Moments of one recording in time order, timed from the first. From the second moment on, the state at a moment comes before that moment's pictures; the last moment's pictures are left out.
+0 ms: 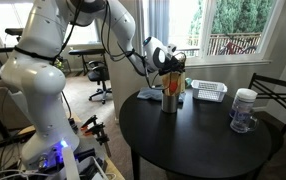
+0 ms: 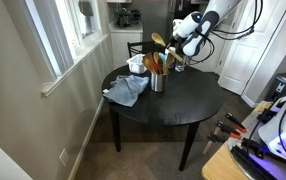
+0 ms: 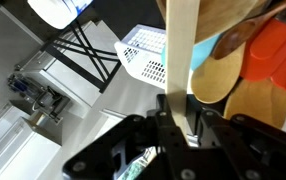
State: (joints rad) arm 0.37 0.60 -0.59 -2.01 -0.35 3.45 -0.03
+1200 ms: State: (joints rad) arm -0.16 0.62 0.00 -1.84 -0.44 3.45 -0.12
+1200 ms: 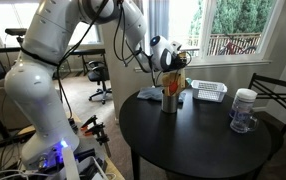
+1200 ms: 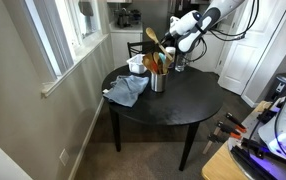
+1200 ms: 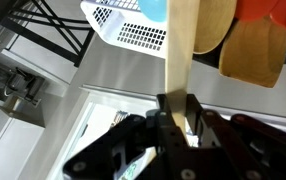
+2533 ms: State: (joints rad) arm -0.43 0.74 0.40 -1.79 -0.55 3.45 -0.12
